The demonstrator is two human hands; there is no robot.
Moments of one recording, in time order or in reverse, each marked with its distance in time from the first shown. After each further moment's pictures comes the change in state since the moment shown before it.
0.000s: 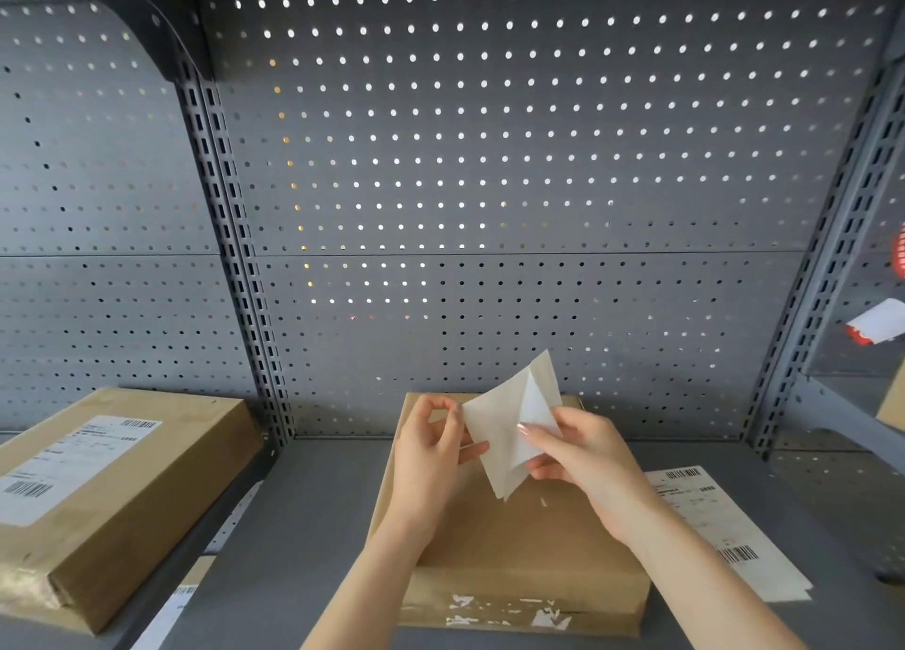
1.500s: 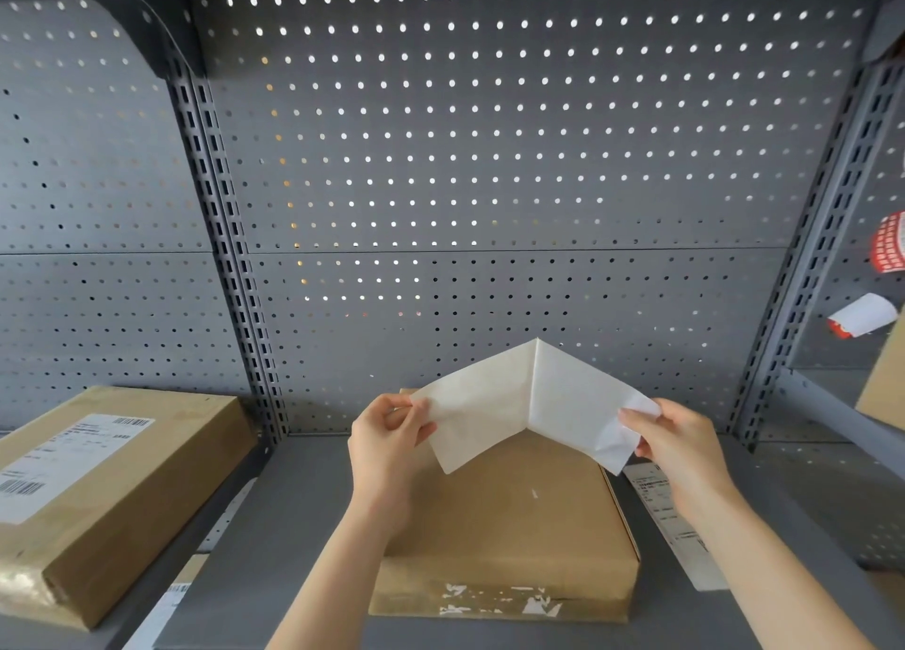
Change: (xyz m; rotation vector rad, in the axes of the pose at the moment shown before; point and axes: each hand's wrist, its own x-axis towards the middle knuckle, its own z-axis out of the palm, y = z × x) left_hand 0.009 0.002 -0.024 -0.016 0.201 -0.117; right_hand 0.013 0.025 -0.079 -0.137 0.401 -0.046
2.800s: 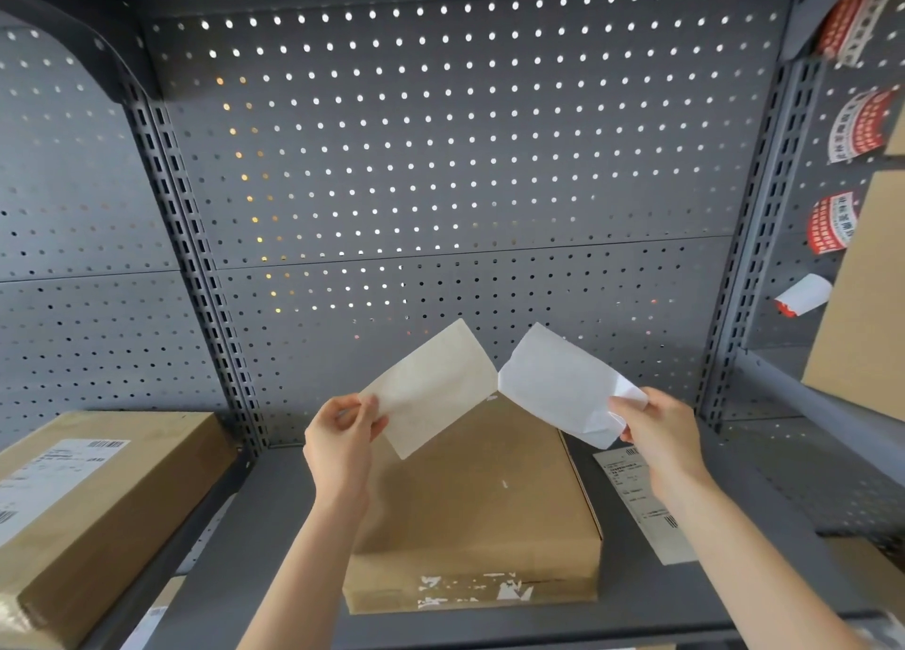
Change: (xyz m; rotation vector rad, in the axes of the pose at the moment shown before) left_hand 0.006 0.003 -0.007 0.009 0.126 0.031; right_hand 0.007 0.011 -0.012 0.031 0.170 0.054
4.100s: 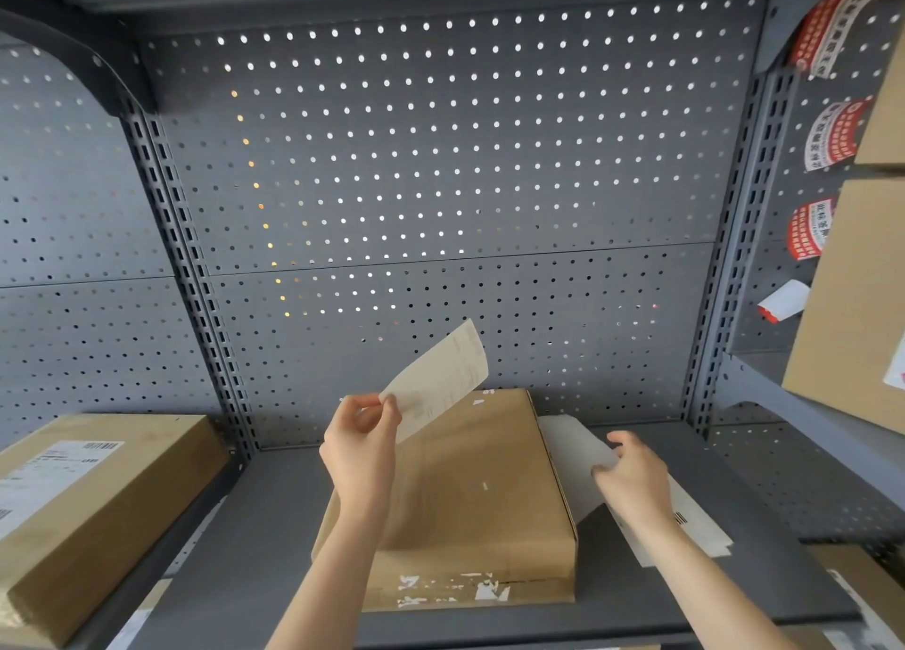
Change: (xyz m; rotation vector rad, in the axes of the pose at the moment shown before) left_hand -0.033 0.000 0.030 0.152 0.084 0.166; right_hand -0.006 0.048 -0.003 -0.562 -0.111 -0.063
